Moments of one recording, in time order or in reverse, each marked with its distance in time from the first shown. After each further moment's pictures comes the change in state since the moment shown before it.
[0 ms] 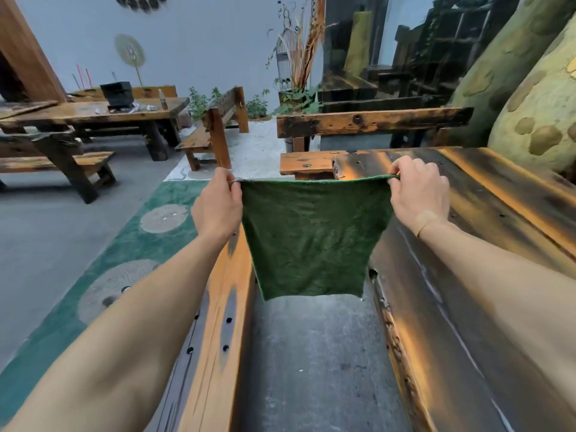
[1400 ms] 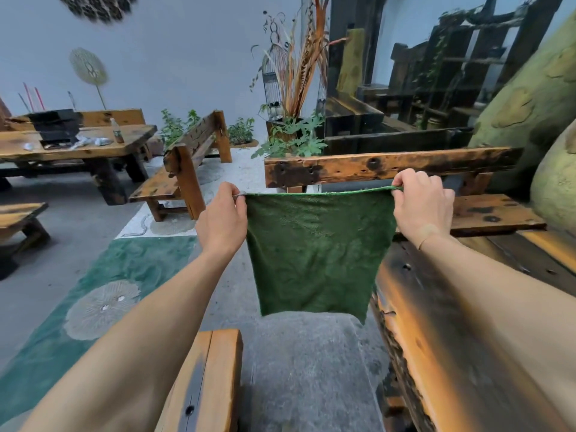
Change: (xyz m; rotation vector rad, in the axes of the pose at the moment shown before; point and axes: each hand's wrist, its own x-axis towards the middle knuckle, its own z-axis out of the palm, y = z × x) left_hand 0.684 -0.009 0.465 0.006 -0.008 0.048; right_hand 0.653 -0.028 0.499 -0.031 0.057 0.056
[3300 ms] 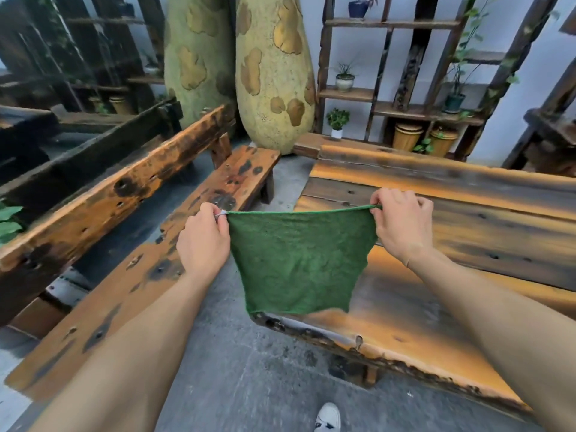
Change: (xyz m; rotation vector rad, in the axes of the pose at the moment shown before) left_hand 0.232 0.202 0.455 -0.436 -0.640 0.782; right_hand 0.079 0.115 0.132 -0.641 0.021 0.849
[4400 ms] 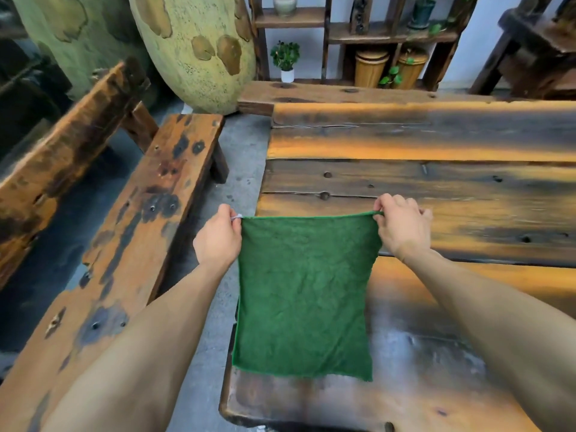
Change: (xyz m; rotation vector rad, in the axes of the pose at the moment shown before) left_hand 0.174 0.055 0.305 0.072 -0.473 0.173; right_hand 0.144 0.117 0.236 -0.054 -0.308 0.399
